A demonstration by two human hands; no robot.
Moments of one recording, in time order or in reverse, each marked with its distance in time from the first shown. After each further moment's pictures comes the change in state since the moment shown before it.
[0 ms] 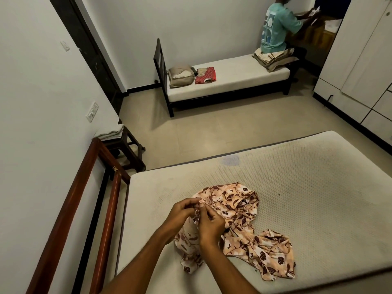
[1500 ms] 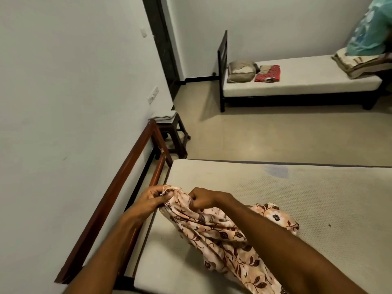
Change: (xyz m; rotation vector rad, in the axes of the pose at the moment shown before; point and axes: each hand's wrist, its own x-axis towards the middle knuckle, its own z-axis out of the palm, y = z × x) left_hand -0.103 0.034 -0.165 0.040 0.218 0.043; right_hand 0.035 -0.049 0.137 -1.041 -1.700 -0.267
